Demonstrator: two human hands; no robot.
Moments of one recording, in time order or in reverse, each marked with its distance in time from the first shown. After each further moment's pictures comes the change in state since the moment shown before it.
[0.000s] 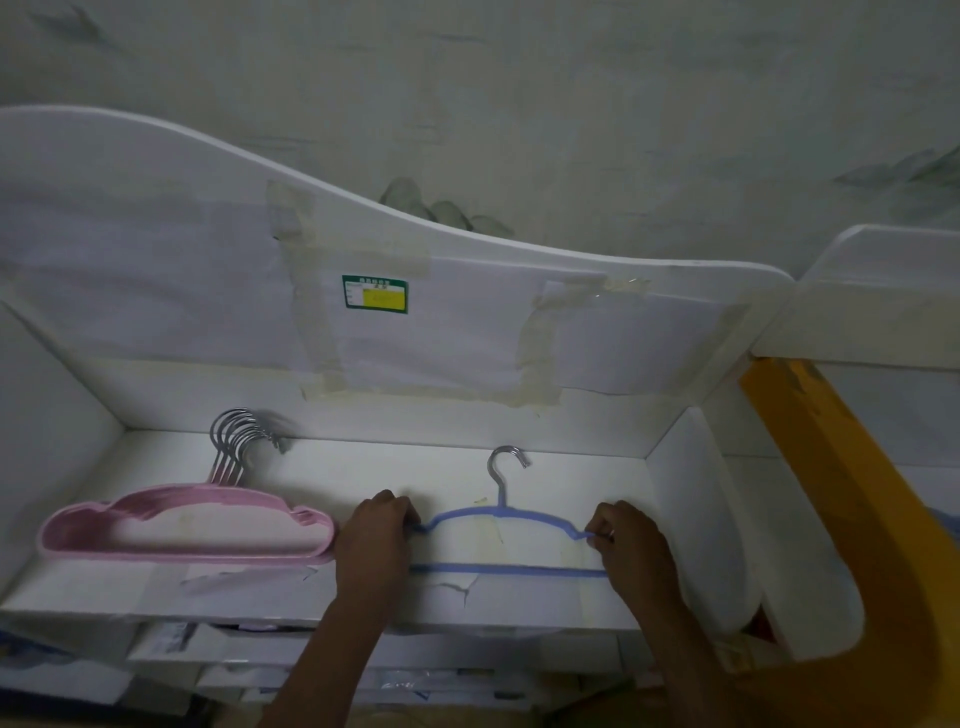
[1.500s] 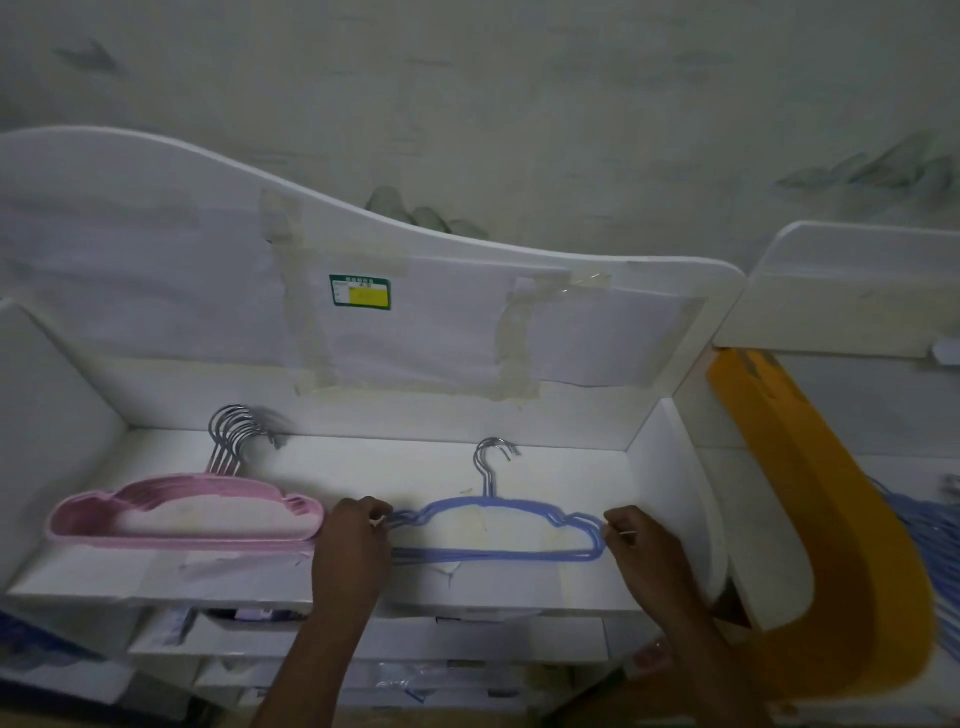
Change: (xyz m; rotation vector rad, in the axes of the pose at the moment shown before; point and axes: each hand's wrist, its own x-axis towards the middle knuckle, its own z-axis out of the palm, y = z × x) left_hand -0.034 0.007 -0.014 -0.275 0.170 -0.142; right_hand -0.038 0.013 -0.039 0.285 -0.017 0.192
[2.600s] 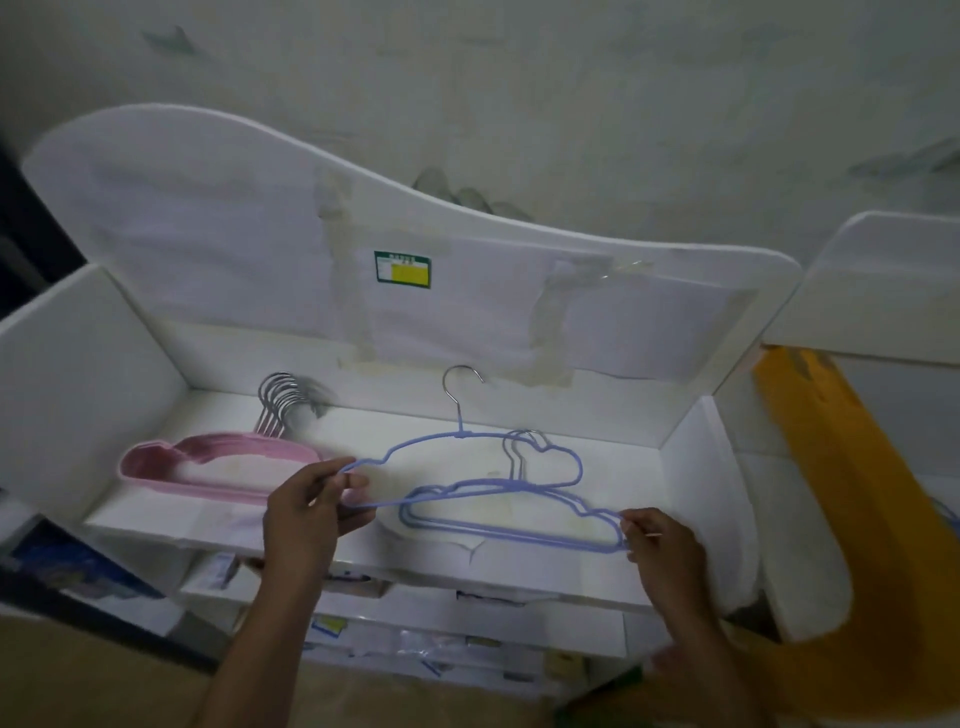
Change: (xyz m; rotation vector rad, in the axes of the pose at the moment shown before) left_hand -0.025 0.016 -0.081 -0.892 0.155 -0.344; right_hand 0.006 0.016 0.021 0.191 0.113 -0.035
